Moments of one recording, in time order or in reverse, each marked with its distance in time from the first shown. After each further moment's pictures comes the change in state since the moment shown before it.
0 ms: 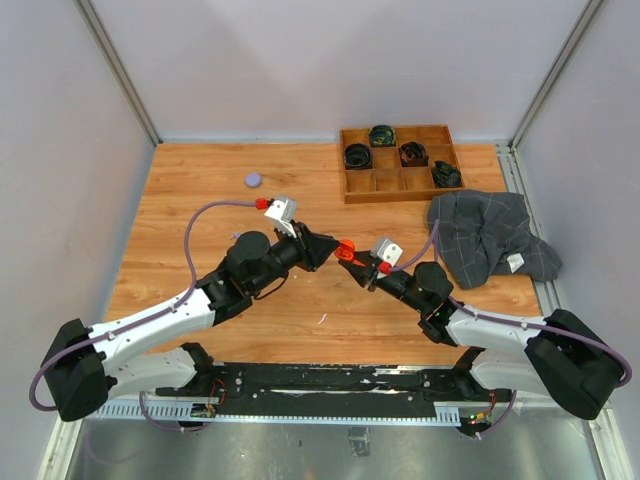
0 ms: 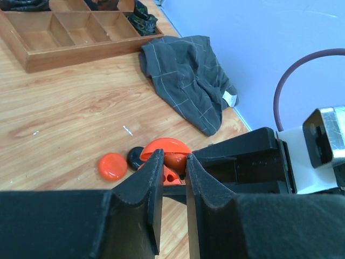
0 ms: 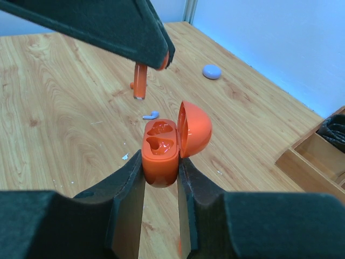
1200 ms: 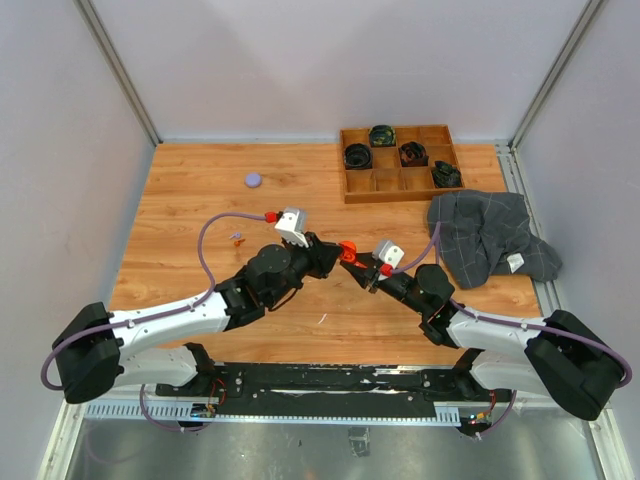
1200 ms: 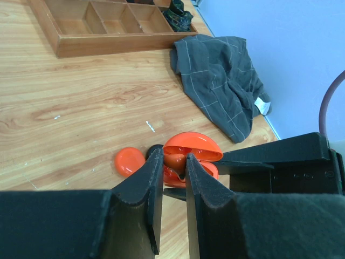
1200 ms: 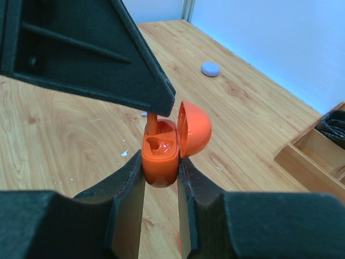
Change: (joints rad) left arm -0.117 0.100 -0.039 0.087 -0.261 -0.007; right arm 0.000 -0.005 -0.023 0.019 0.012 0.000
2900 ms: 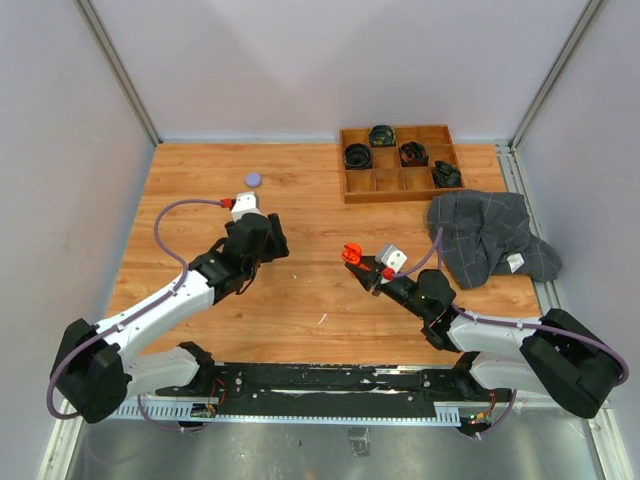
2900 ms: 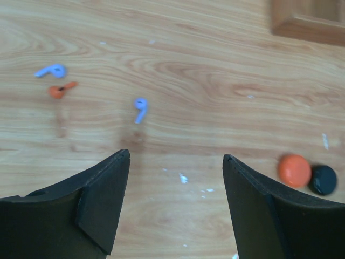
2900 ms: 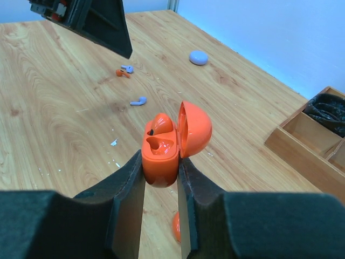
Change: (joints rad) left arm 0.311 -0.023 0.112 -0.615 -0.135 -0.042; right arm 0.000 0.014 -0.055 0.059 0.055 -0.012
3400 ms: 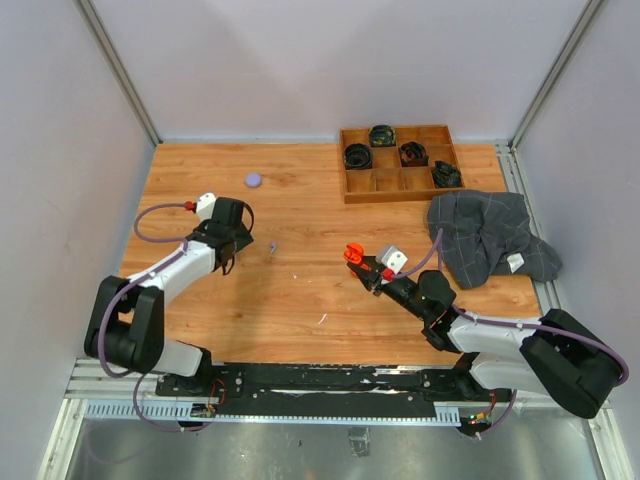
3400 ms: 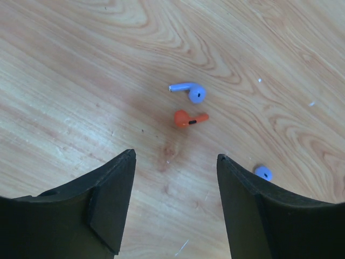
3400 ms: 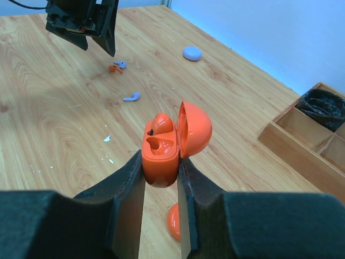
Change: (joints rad) left arm 0.404 0.256 0.020 -0.026 0.008 -0.113; right arm 0.000 -0.001 -0.008 0.000 0.024 -0.019
